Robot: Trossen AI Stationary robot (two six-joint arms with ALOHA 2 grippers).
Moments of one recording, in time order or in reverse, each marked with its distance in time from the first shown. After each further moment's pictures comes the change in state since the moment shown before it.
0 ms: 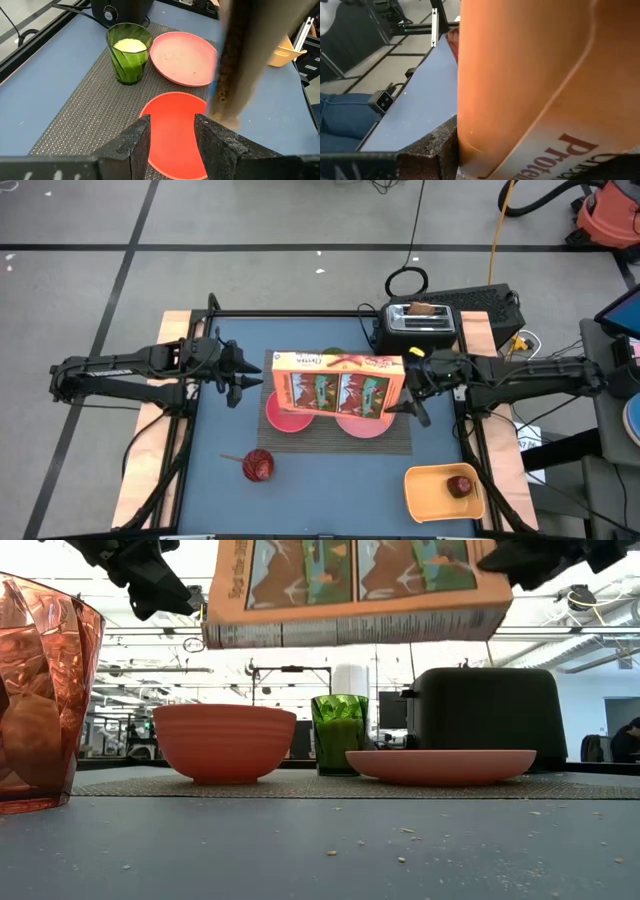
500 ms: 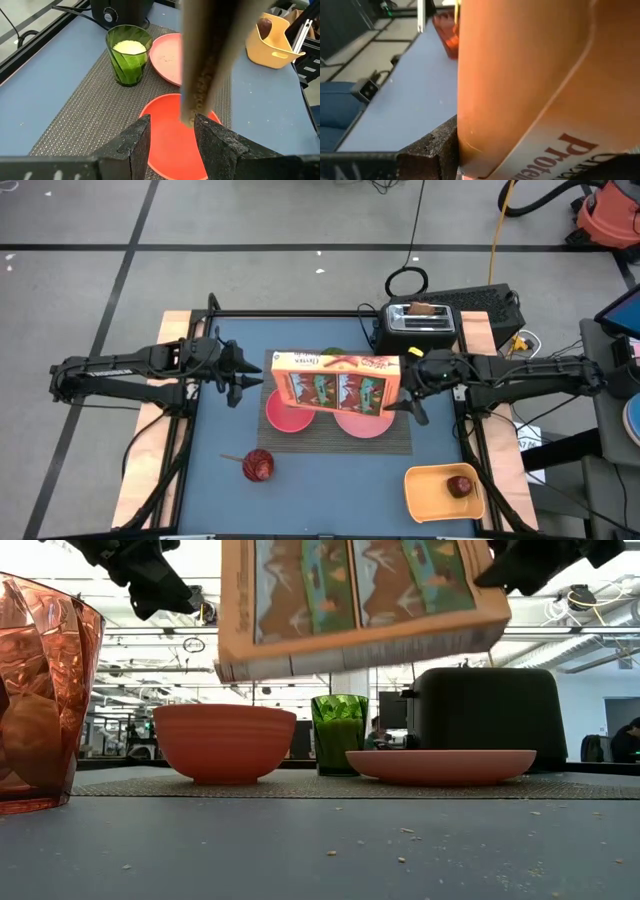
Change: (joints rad) left arm 0.000 0.000 0.000 0.009 0.000 -0.002; right arm -0.001 0.027 0.028 -0.072 0.051 -0.029
